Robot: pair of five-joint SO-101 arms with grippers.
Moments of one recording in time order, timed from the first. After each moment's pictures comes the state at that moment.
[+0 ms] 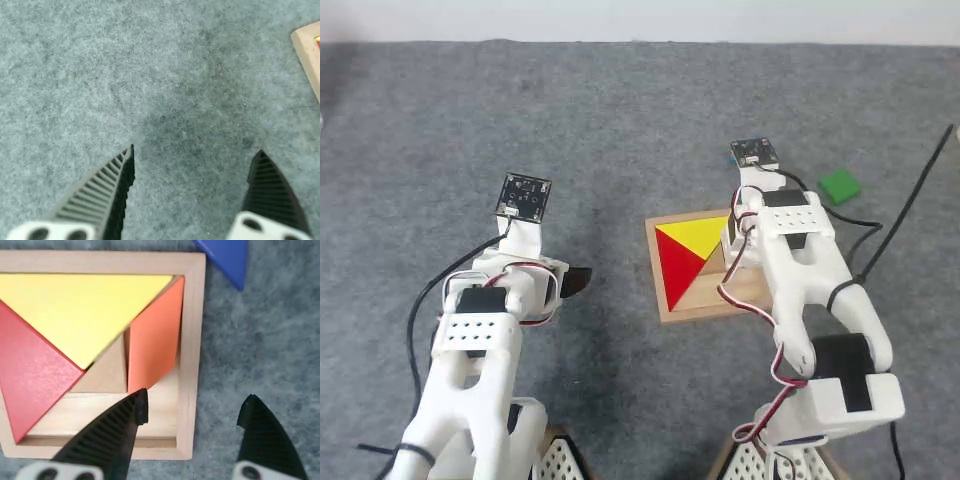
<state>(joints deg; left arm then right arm) -7.0 -39.5 70.3 42.3 -7.7 -9.7 2.5 27.4 59.8 3.3</state>
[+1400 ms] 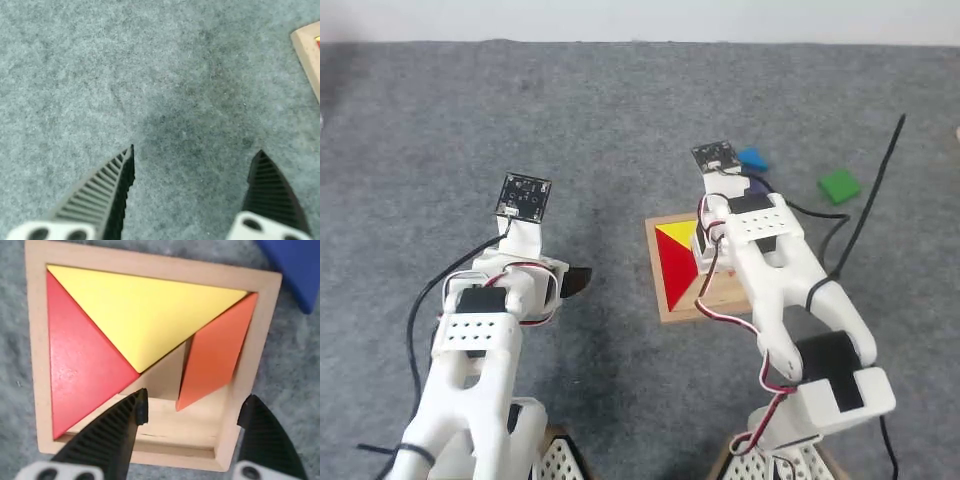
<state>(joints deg) -7.0 -39.5 70.3 42.3 -7.7 -17.8 3.2 27.4 59.0 1.7</state>
